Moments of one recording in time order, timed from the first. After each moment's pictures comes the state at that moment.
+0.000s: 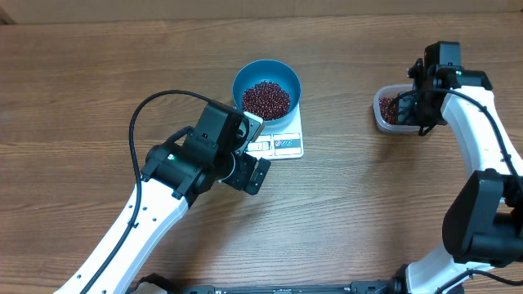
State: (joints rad) left arm -0.52 1.32 1.18 -0.95 0.11 -0.05; right arm -0.11 1.82 1.43 -0.93 0.03 -0.01
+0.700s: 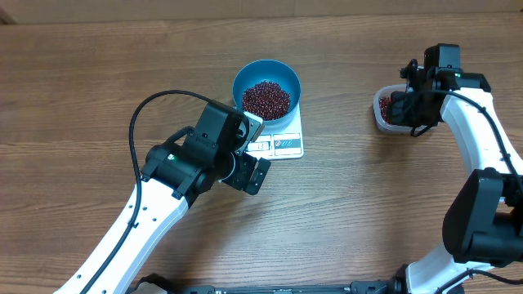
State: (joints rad) left arm -0.52 1.32 1.18 -0.95 0.11 -0.05; right arm -0.11 1.82 1.42 -0.90 -0.15 -0.01
